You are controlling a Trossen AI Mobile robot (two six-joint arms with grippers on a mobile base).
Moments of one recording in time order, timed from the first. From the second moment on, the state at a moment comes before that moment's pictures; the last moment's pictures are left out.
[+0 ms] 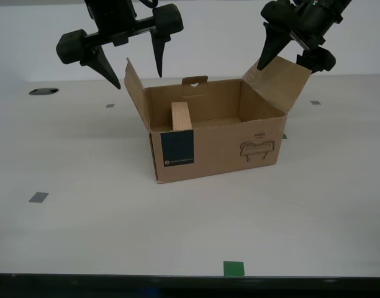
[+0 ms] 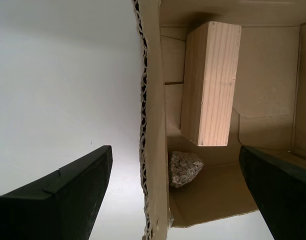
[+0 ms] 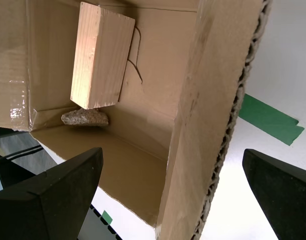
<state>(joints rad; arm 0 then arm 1) 0.20 2.06 1.60 -1.05 -0.63 -0.18 -0.60 1.73 1.33 -0.84 0.01 -0.78</state>
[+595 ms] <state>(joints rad) 0.21 2.06 1.60 -1.05 -0.63 -0.18 -0.57 1.85 1.32 -0.79 0.01 -0.74</state>
